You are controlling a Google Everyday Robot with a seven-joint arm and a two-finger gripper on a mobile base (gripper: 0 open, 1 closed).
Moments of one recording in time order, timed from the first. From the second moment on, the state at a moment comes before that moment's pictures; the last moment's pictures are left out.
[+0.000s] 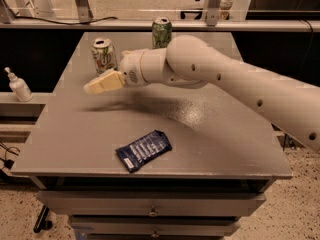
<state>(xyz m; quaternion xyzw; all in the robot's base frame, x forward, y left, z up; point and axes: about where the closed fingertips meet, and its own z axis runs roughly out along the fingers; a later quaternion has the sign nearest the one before) 0.639 0.150 0.876 -0.44 0.68 0.32 0.49</state>
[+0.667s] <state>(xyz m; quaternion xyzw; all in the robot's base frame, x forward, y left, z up) 0.679 0.168 0.877 -0.42 0.68 0.31 0.52</state>
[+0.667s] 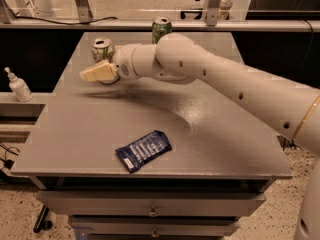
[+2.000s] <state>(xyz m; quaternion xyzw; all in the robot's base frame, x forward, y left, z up) 0.699 0.108 0.899 -0.43 0.68 0.27 0.52</state>
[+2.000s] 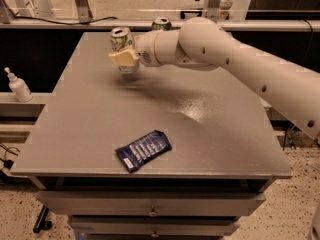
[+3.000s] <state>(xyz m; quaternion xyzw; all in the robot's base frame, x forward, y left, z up) 0.702 0.039 0.889 -0.56 0.71 0.17 0.41</state>
